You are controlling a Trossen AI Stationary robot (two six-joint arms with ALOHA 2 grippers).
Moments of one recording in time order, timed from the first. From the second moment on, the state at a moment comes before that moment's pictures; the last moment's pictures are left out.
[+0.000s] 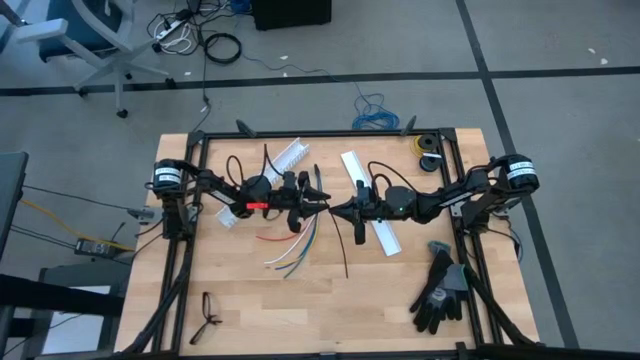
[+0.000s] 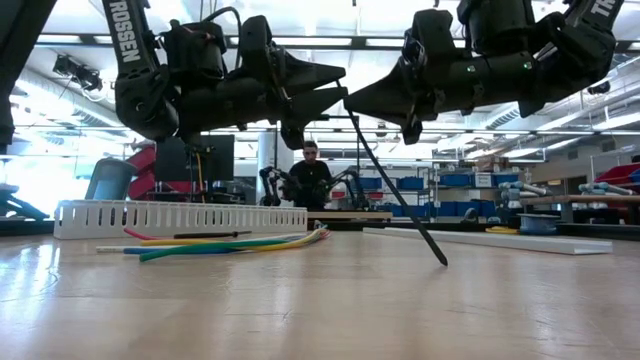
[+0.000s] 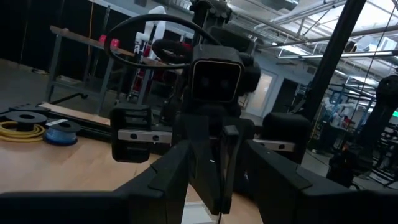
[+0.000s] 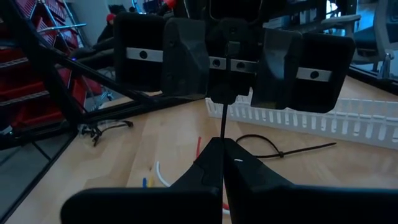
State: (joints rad) left arm 0.16 1.85 0.61 1.47 0.26 -0.37; right arm 0.02 1.57 0.52 0.99 0.06 0.24
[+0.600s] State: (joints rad) left arm 0.18 1.85 0.61 1.47 0.26 -0.37; right arm 0.03 1.57 0.52 0.99 0.08 0.24
